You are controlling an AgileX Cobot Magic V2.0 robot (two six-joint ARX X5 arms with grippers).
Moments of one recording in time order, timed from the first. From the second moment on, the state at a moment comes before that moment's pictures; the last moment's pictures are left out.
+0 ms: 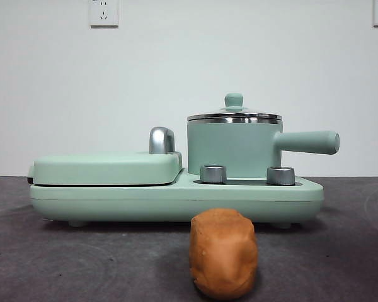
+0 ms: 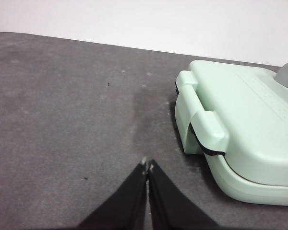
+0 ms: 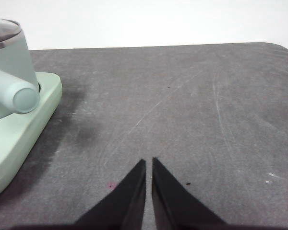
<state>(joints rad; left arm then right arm) -0.05 0.00 0.03 -0.18 0.03 -0.14 -0.02 0.00 0.02 -0.17 -0.01 0.08</state>
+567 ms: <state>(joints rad) -0.09 0.03 0.15 -0.16 0.21 -0.28 -0.02 0.00 0.14 -0.24 -0.25 0.38</state>
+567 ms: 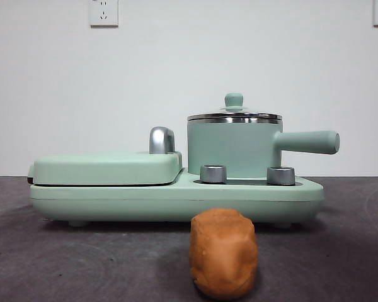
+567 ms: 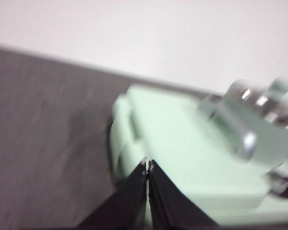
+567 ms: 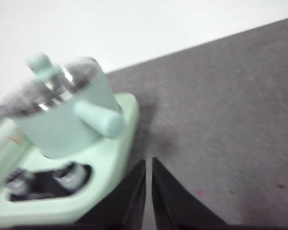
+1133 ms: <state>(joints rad) -0.17 0.47 0.61 -0.31 0.50 -0.25 -0.02 0.27 0.64 -0.52 -0.54 0.42</state>
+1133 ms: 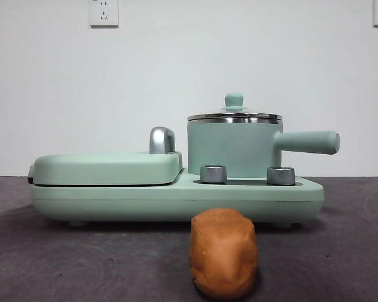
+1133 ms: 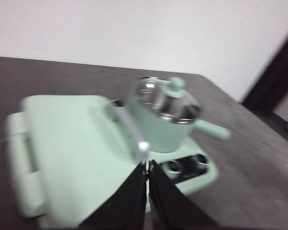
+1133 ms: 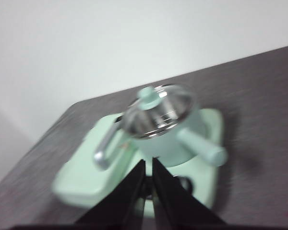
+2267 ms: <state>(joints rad) -0.38 1.02 0.97 -0.38 0.74 -0.17 -0.02 0.40 0.83 -0.88 -0.70 0.16</state>
